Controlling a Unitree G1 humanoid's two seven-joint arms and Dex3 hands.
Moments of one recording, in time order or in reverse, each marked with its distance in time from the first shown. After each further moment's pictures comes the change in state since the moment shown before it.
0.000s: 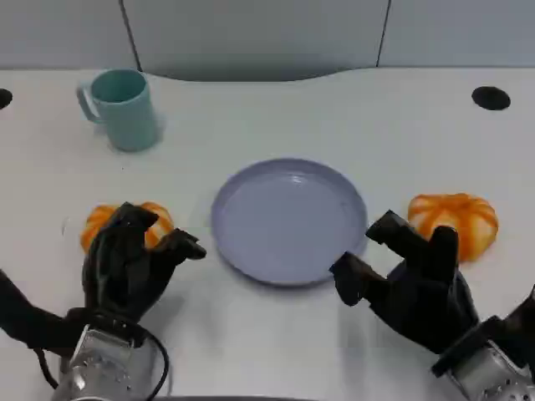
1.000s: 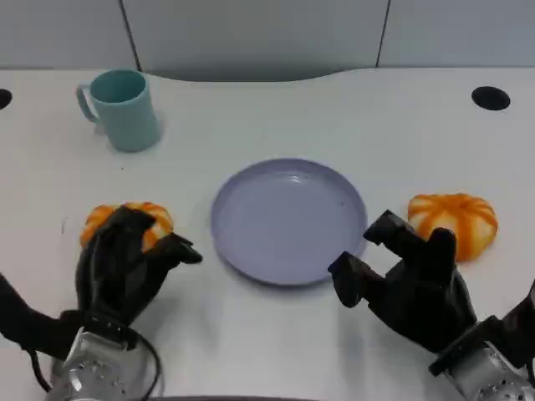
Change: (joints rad) left arm 0.004 0.034 -0.031 0.018 0.143 -0.194 -0.003; right arm -0.011 0.006 0.005 0.037 -0.011 -0.041 0.018
